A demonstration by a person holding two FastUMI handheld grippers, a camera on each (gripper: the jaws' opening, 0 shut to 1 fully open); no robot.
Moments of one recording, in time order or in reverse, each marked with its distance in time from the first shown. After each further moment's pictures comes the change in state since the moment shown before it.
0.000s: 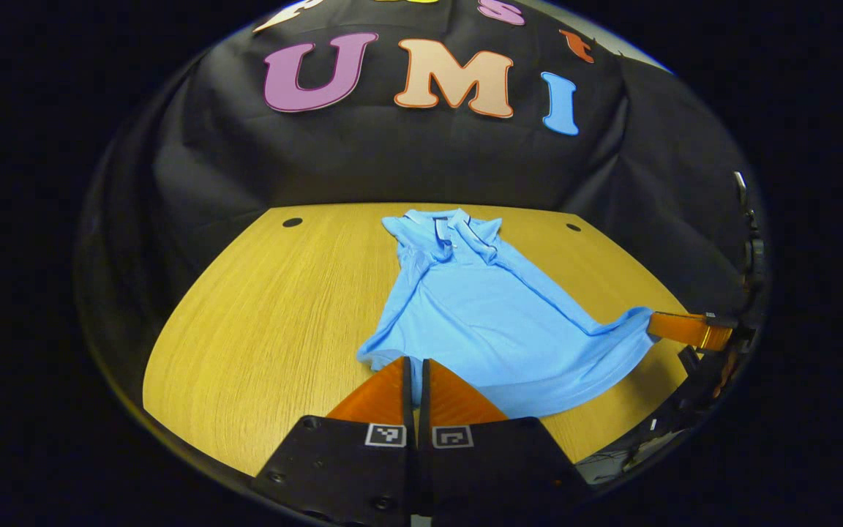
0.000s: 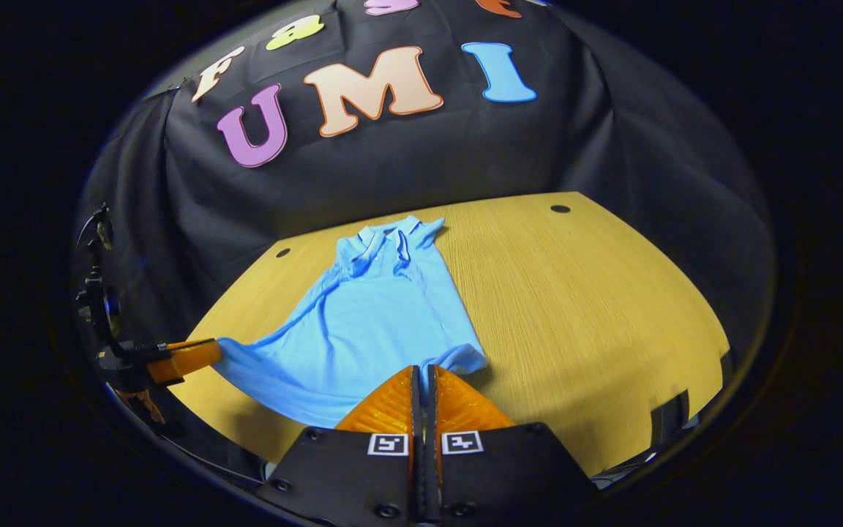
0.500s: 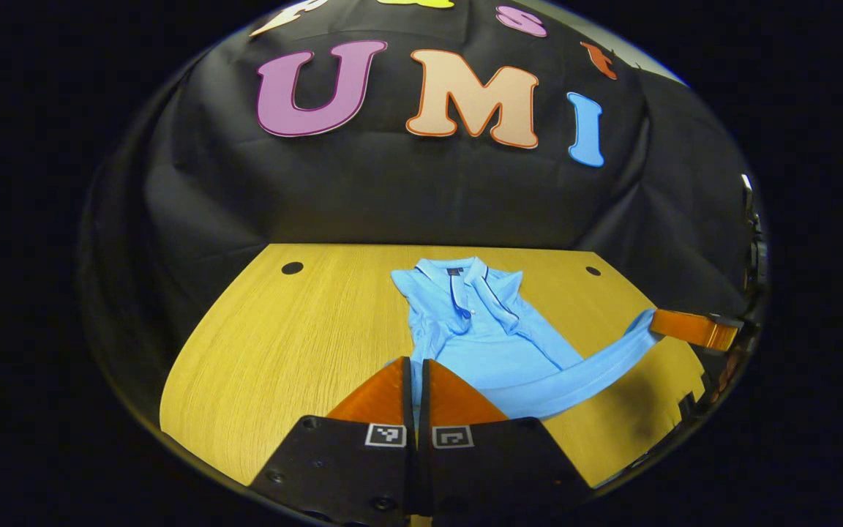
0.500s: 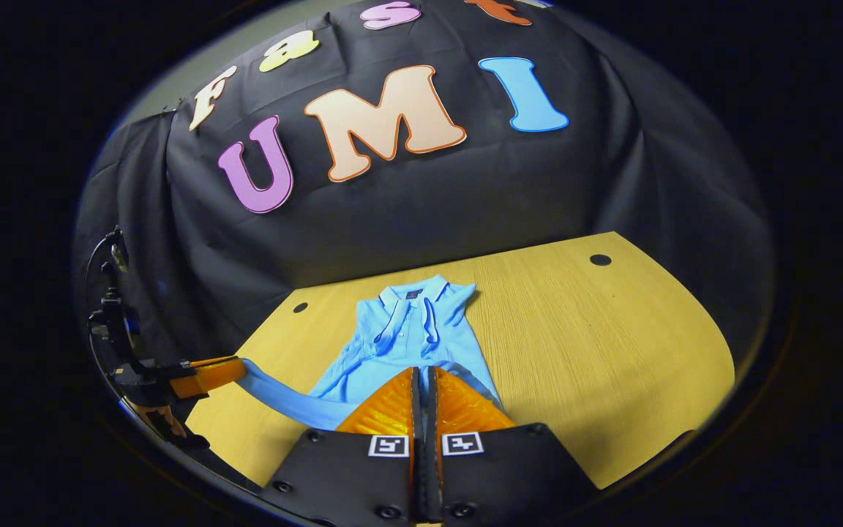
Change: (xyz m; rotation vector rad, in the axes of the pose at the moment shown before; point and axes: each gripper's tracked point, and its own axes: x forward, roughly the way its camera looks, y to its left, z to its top) left arm 0.064 0.024 0.109 -0.011 -0.077 0.034; right arm 0.077 0.031 0.107 0.035 -0.081 0.092
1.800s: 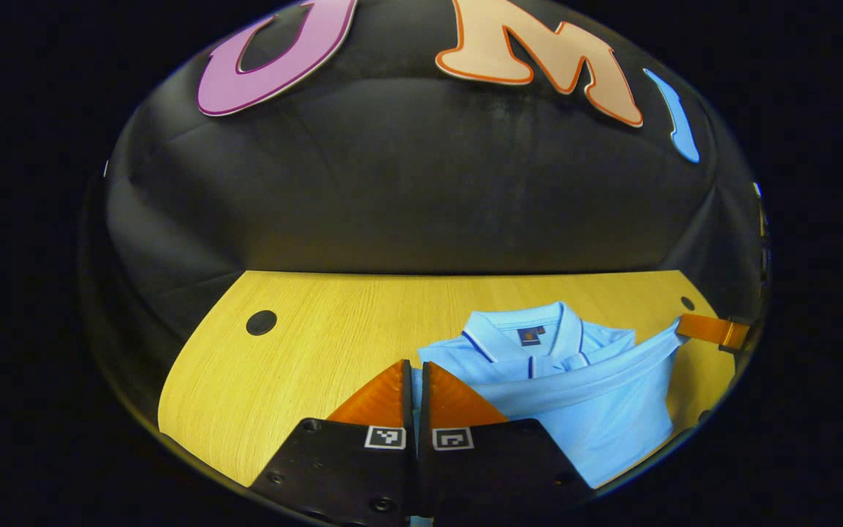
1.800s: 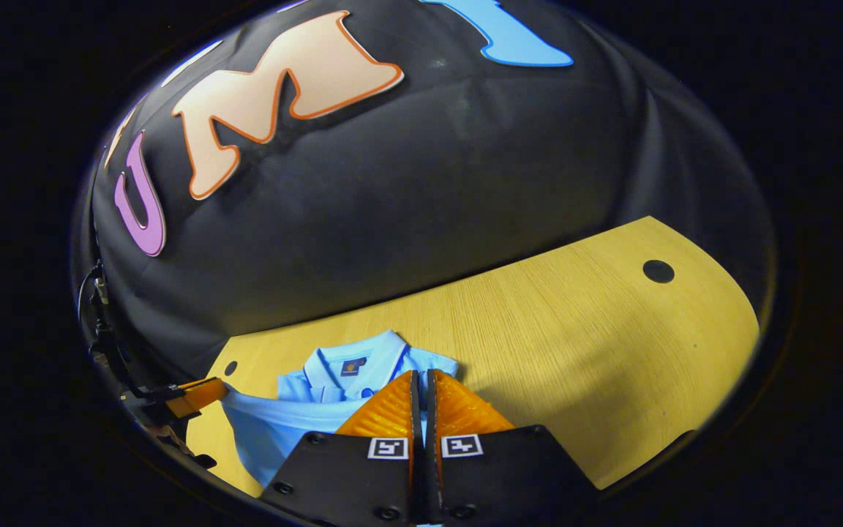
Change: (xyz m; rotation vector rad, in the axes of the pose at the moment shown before) left arm 0.253 0.055 0.054 0.022 0.071 0.145; right arm 0.269 -0.076 0.052 0.132 0.063 -0.132
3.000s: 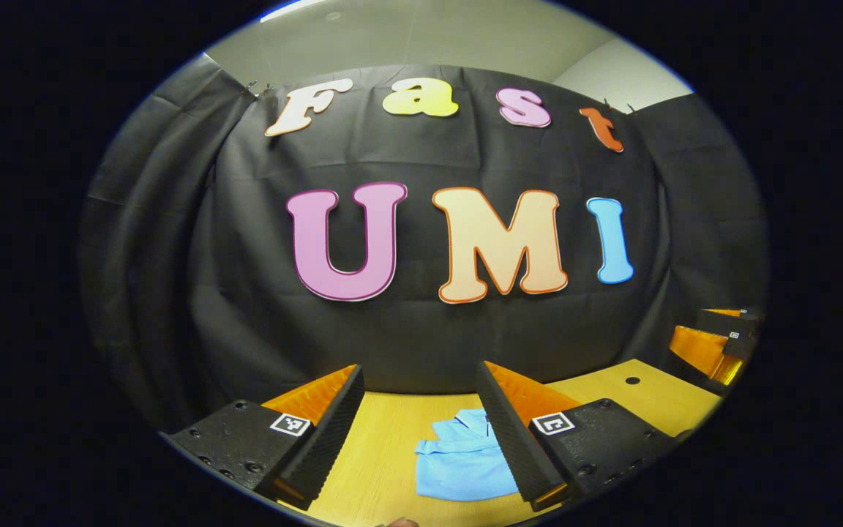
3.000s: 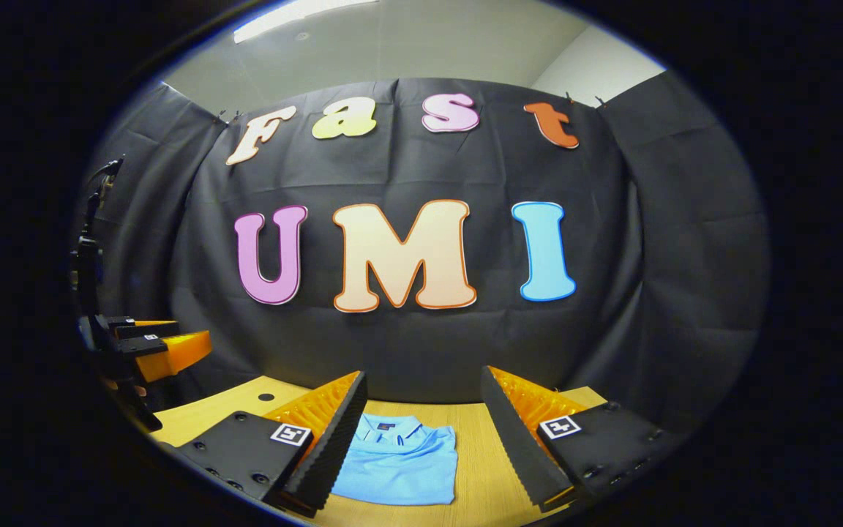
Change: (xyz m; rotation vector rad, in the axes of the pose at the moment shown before) left arm -0.350 0.001 0.102 0.019 -0.624 0.059; right arm -0.347 0.092 0.068 -0.325 -0.619 0.071
